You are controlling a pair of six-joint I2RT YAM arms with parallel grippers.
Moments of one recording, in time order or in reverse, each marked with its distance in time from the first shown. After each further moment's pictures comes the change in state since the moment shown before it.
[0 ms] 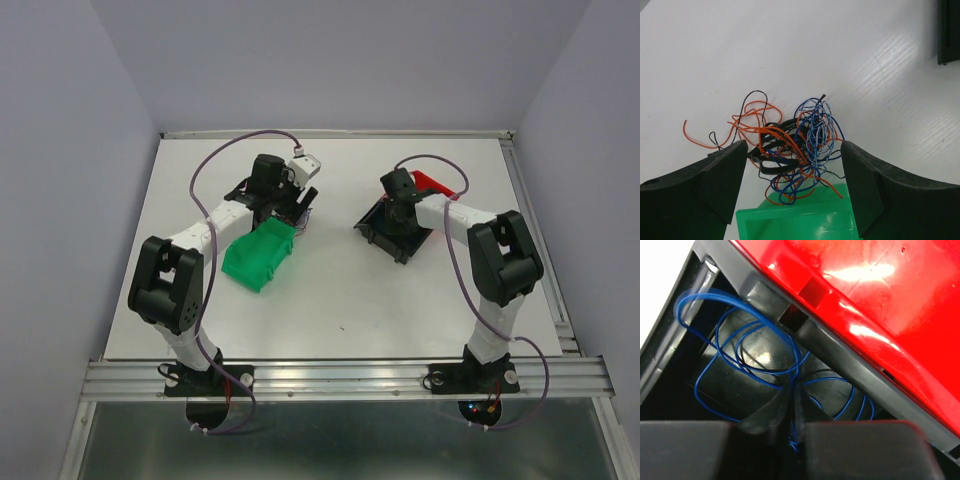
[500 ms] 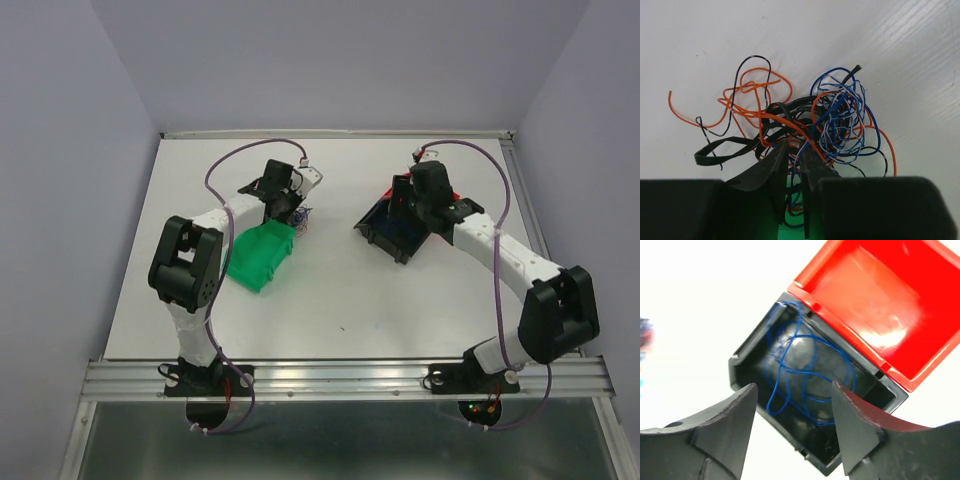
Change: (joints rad) left arm -0.005 0.164 0.086 -0.116 -0.132 0.053; right arm 0.000 -0.372 -0.119 0.103 -0.018 -0.003
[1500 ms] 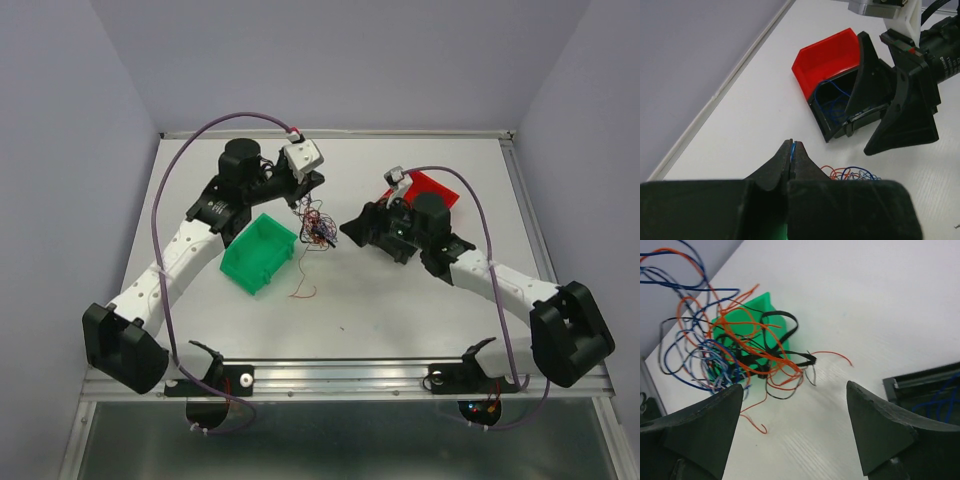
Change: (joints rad) left arm -0.060 -0.533 -0.028 0.105 0.532 -0.047; right arm 0.103 -0.176 -0.381 0.716 -0.563 -0.019
